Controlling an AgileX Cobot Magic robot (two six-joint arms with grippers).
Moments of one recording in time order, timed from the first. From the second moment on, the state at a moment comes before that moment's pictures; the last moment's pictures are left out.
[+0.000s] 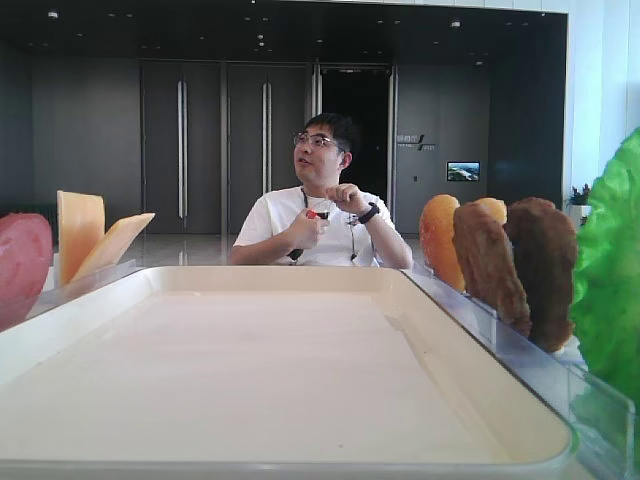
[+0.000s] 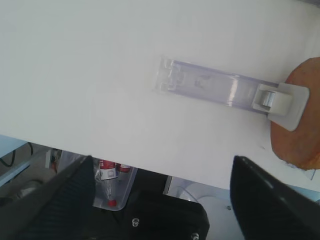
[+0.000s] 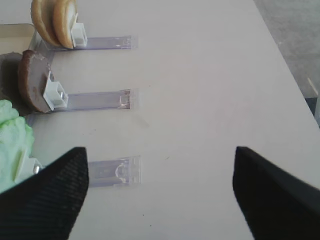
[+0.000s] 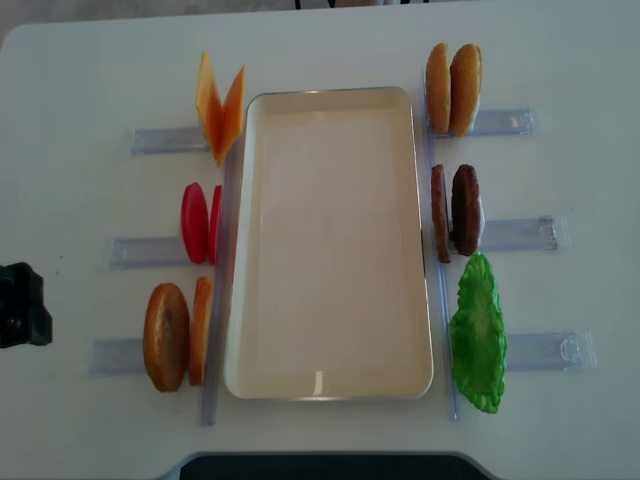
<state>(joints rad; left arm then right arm) 0.12 0.96 -0.75 0.10 1.24 -0.17 -0.02 -0.01 -0.50 0.03 1.14 -0.04</state>
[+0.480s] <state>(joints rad) 0.08 0.96 -0.75 0.02 1.24 -0.17 -0.02 -0.01 -0.50 0.03 1.14 -0.04</state>
